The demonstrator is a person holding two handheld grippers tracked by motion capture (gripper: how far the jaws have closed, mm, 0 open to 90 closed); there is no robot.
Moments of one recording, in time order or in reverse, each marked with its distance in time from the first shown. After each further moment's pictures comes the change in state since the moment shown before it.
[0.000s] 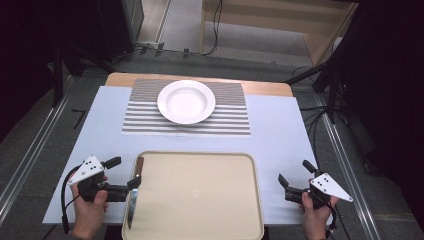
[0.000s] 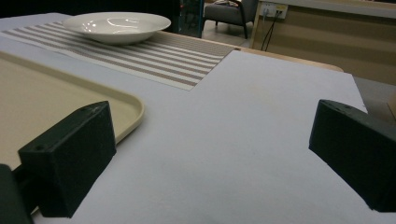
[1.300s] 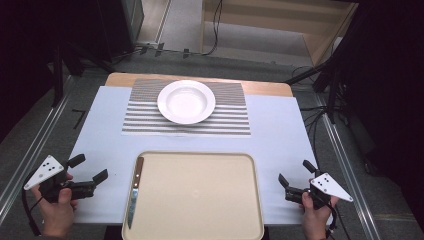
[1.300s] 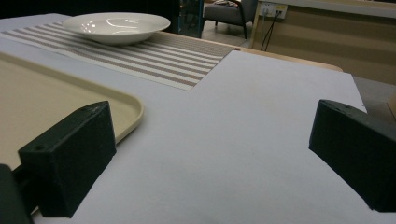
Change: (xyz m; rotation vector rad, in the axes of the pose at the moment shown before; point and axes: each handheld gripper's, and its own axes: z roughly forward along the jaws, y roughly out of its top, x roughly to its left) left arm 0.057 -0.016 -0.052 -0.079 0.156 -0.032; right arm -0.001 0.000 0.000 0.001 -0.001 0.003
